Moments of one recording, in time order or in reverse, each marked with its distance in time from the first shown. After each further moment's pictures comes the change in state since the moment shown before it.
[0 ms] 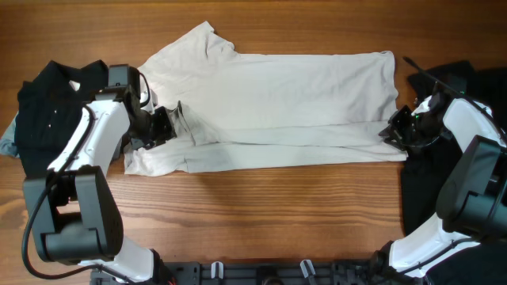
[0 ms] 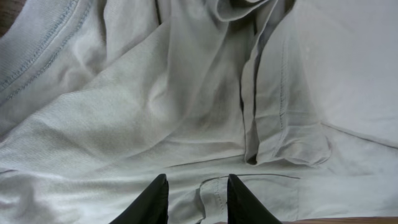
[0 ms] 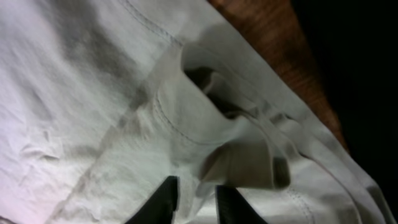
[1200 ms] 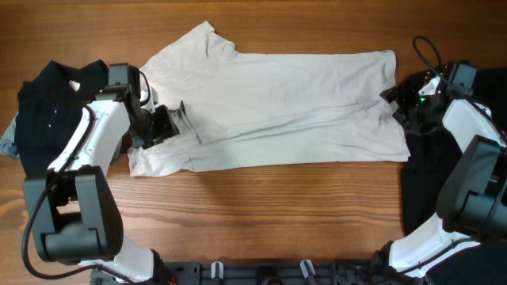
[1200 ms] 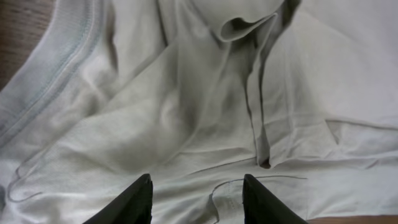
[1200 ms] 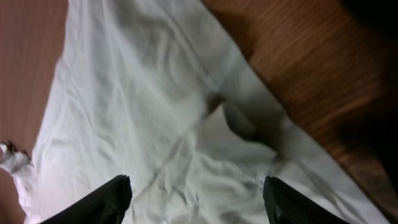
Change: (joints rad) left arm -0.002 0.000 0.000 0.023 0.007 0.019; right arm -0.002 0.000 -0.011 0.360 -0.100 0.095
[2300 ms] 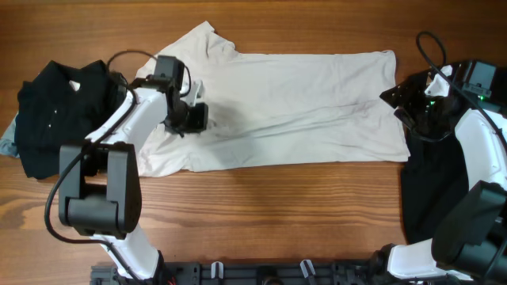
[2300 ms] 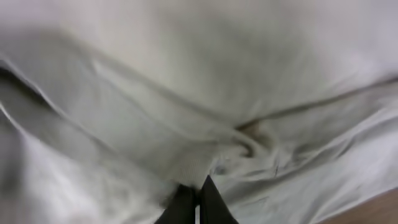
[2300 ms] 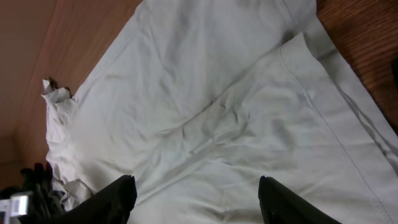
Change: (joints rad) left arm -0.203 0.150 0.097 0.121 0.050 0.190; right arm 0.000 -0.238 0.000 -0.222 -0.093 -0.166
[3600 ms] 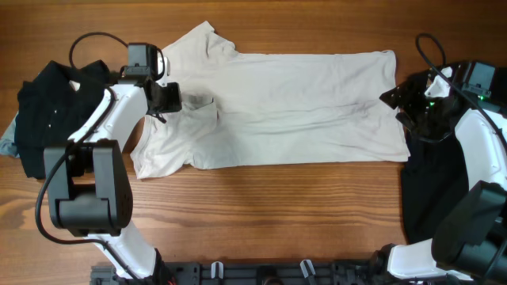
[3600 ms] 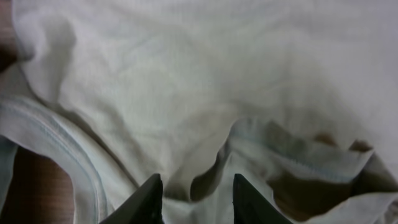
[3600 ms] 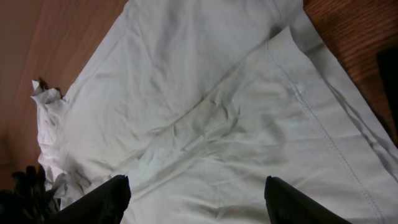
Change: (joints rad) left arm 0.117 0.006 0.024 0.181 -0.262 -0.007; right arm 0.000 0.000 0.000 -0.021 0.026 0.000
